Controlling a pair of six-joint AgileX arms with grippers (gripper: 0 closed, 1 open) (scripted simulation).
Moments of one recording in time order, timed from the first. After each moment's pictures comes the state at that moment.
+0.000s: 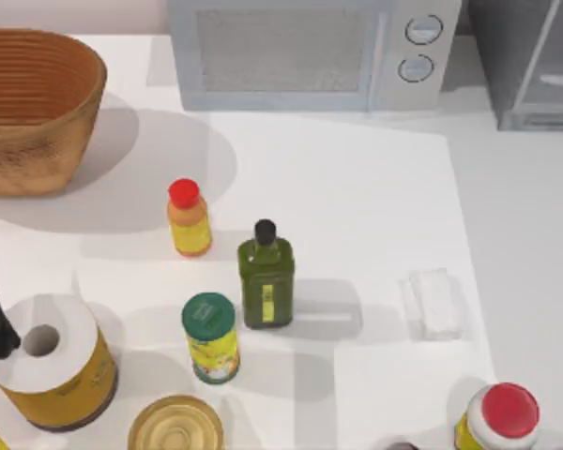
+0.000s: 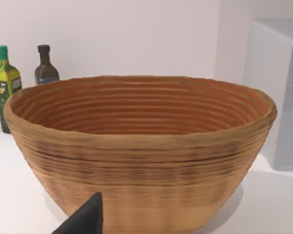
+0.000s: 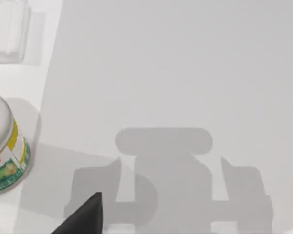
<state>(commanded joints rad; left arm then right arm) 0.00 0.00 0.00 0.00 0.00 0.00 -0.15 -0.08 0.73 -1.46 -0.10 -0.17</state>
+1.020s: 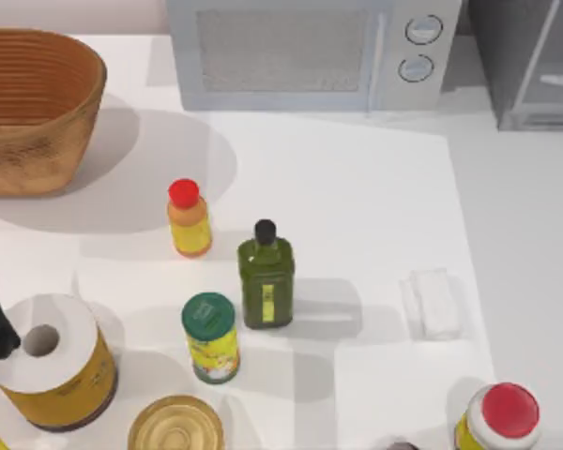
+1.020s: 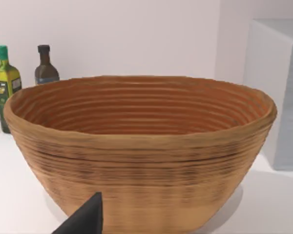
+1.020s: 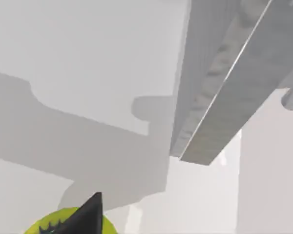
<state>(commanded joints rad) 0.00 0.00 0.00 0.00 0.00 0.00 -1.56 1.46 1.23 -1.41 -0.83 -1.79</state>
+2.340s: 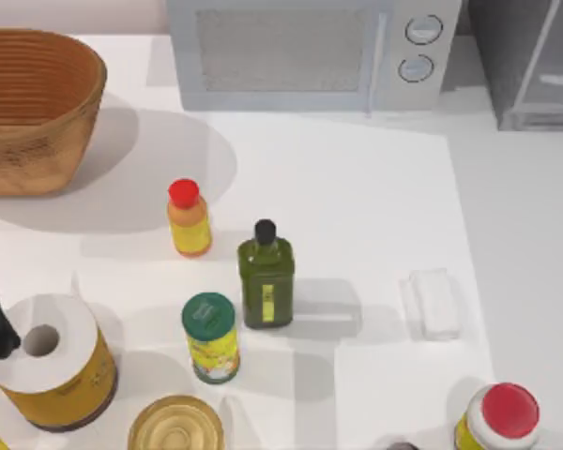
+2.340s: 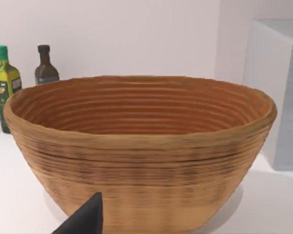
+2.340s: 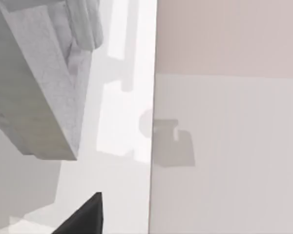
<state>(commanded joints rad) 0.00 0.00 0.00 0.00 0.00 0.00 -1.52 1.81 1.31 -1.05 -0.88 -1.54</state>
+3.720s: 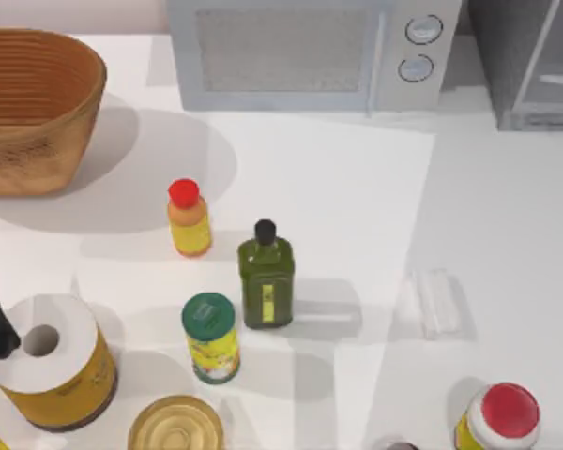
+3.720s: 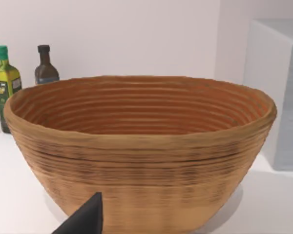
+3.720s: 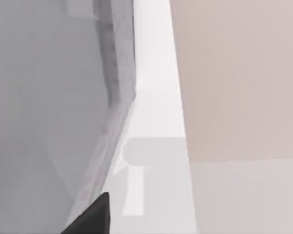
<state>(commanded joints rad) 0.00 0.00 0.00 0.00 0.00 0.00 -0.84 1.80 1.25 -0.24 -0.62 -0.52</state>
